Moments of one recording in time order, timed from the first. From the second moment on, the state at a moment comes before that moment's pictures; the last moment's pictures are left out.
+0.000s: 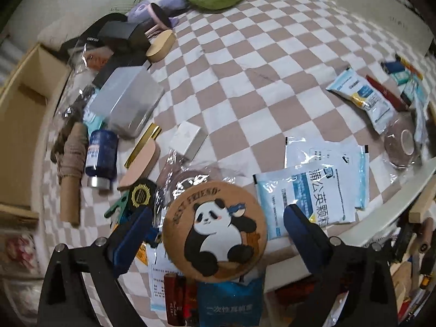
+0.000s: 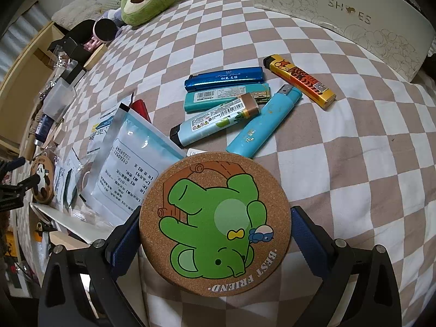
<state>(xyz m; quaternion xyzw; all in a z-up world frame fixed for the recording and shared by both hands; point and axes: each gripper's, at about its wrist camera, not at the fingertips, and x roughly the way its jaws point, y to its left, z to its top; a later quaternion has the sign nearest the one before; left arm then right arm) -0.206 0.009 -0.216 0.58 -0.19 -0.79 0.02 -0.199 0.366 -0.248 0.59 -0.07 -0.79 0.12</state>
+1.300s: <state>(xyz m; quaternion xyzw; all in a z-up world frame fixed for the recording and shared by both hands) -0.208 -0.122 -0.249 0.61 -0.10 -0.78 0.04 -0.198 0.366 -0.246 0.59 -0.07 -0.79 0.11</state>
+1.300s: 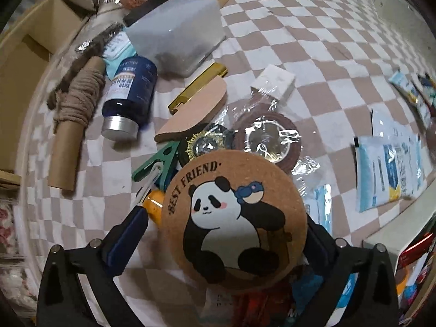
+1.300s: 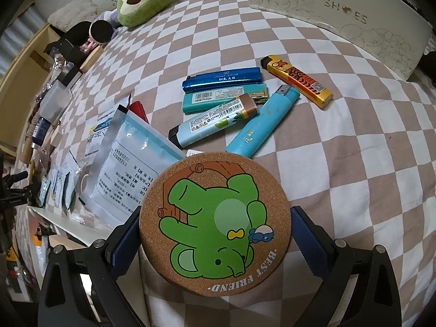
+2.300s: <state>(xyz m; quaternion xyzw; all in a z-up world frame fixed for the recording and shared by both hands) -0.195 -0.132 -0.218 0.57 -0.05 -0.82 0.03 -0.177 0.372 -0.209 0.56 -0.05 -0.82 0.10</state>
